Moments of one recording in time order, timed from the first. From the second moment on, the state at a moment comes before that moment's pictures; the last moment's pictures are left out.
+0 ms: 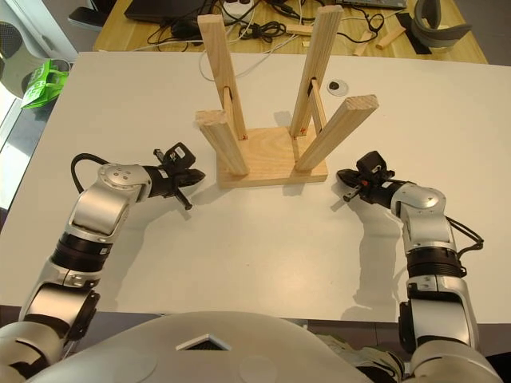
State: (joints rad) left arm -0.31 0.44 -0.30 -0.09 0.01 0.84 -0.68; right arm -0.22 -0.62 0.00 0.51 0.10 0.10 0.85
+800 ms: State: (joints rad) left arm -0.26 0.38 -0.33 -0.14 -0.06 0.87 -0.59; right arm -0.20 -0.62 0.01 0.38 0.17 0.27 0.98
